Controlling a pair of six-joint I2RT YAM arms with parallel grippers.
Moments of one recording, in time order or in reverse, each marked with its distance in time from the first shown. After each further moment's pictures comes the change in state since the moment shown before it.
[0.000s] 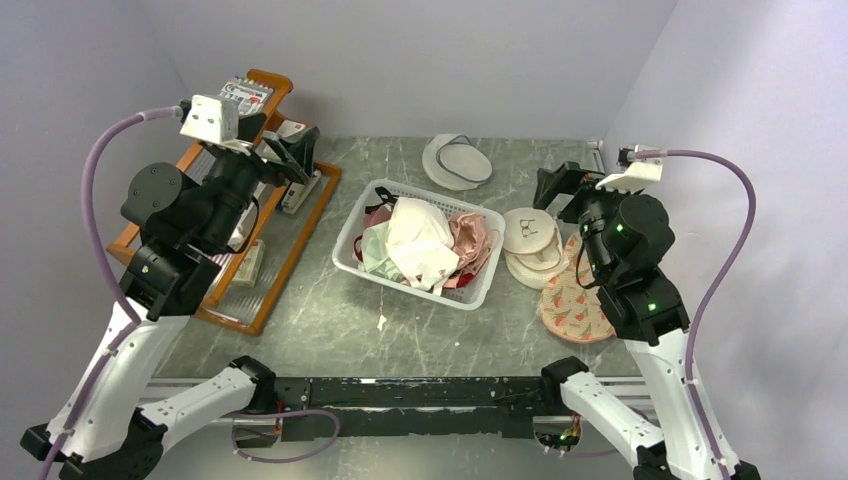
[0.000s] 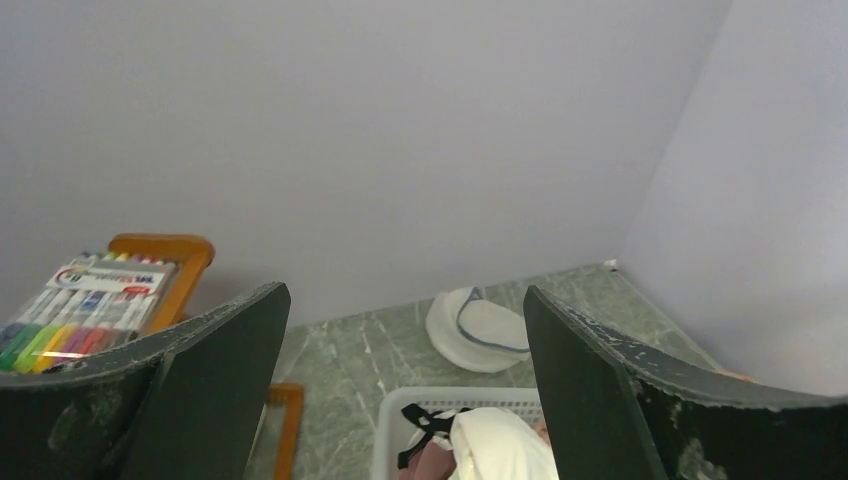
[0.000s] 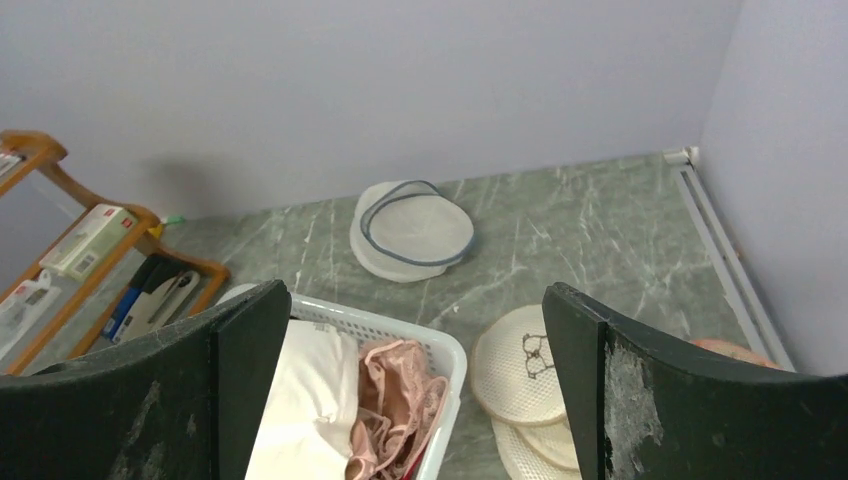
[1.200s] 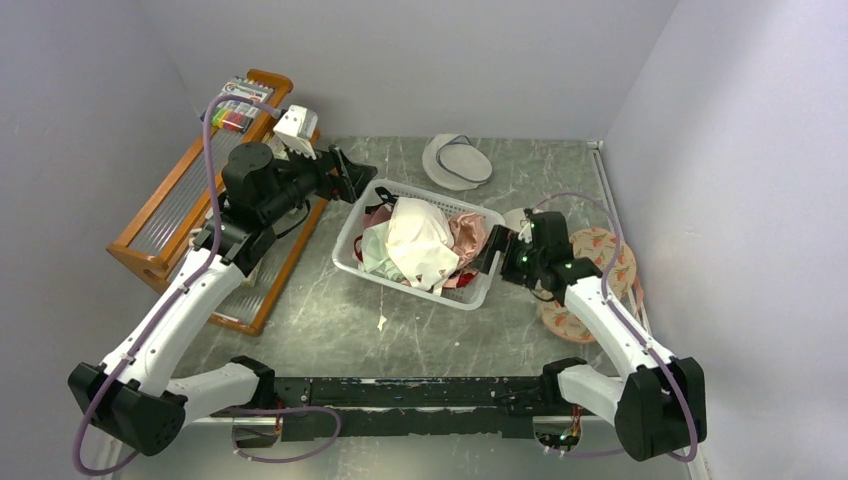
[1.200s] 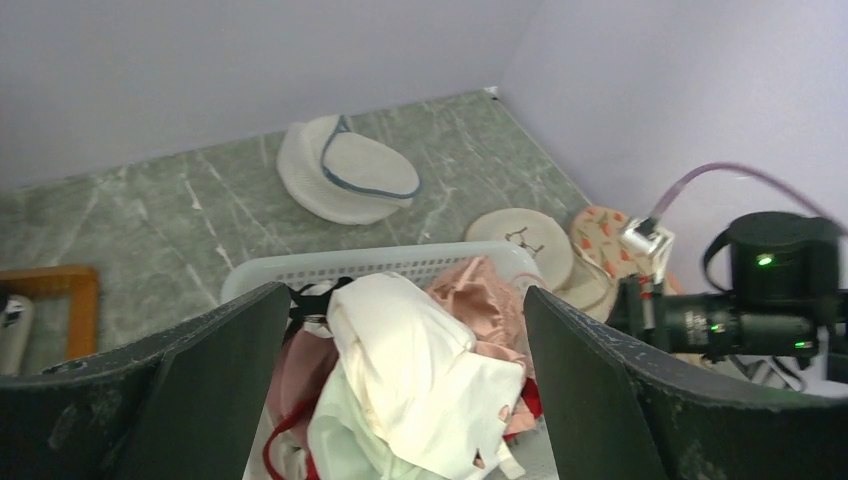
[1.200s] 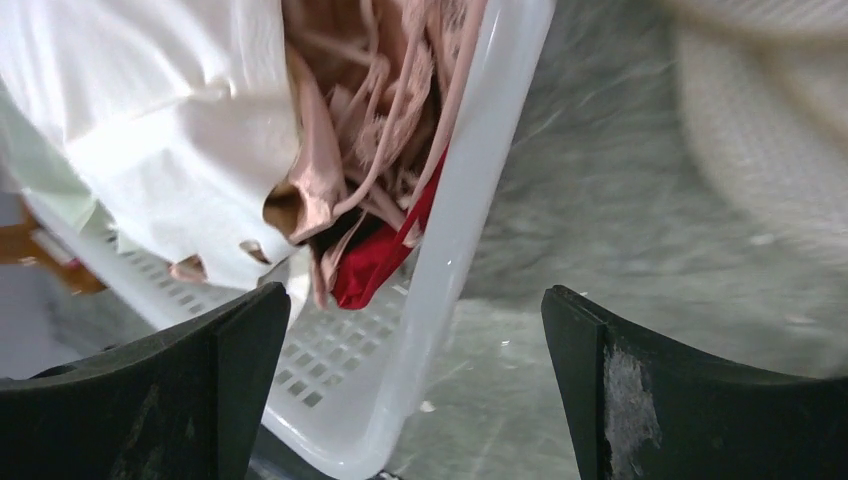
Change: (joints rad) left arm 0.127 0.188 -0.238 0.099 0.407 -0.249; right arm -0.128 0.302 -0.488 -0.027 -0.561 0.301
